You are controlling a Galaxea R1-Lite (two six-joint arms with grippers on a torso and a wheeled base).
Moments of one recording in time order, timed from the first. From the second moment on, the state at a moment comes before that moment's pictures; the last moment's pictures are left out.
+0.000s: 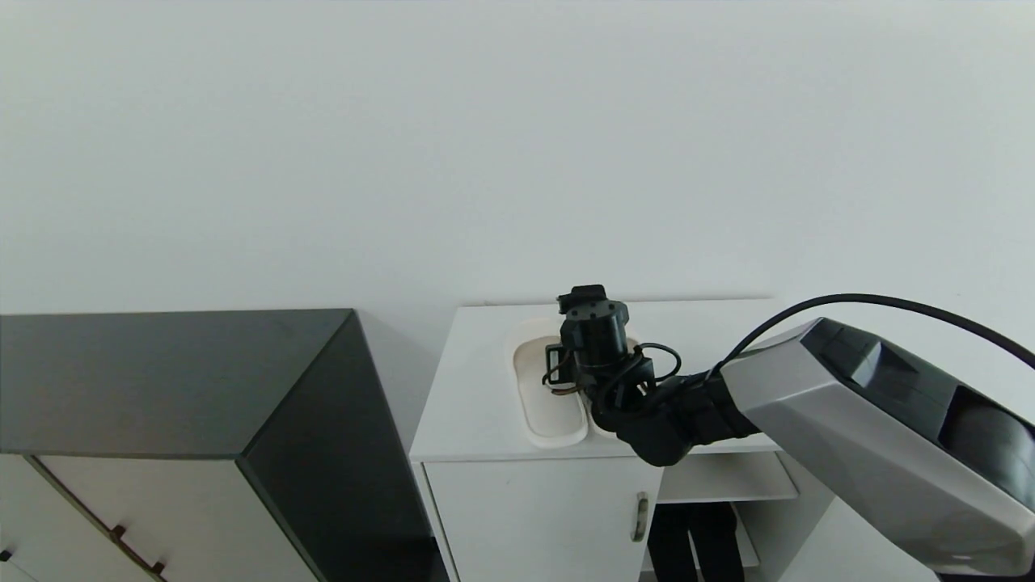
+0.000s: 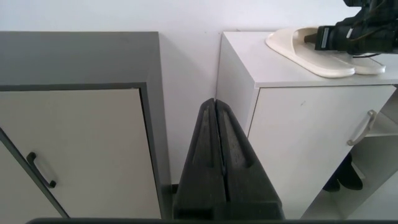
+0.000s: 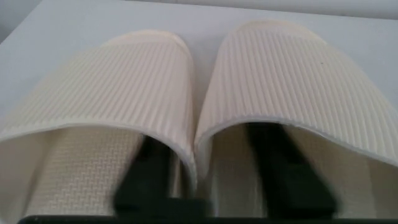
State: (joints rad) left arm 0.00 0.00 -0.01 -0.02 -0.02 -0.03; right arm 0.73 2.41 -1.59 -0.58 -0.52 0.18
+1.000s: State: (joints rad) left arm 0.00 0.00 -0.01 -0.02 -0.02 -0.03; right arm 0.82 2.00 -0.99 -0.72 -0.46 0.17
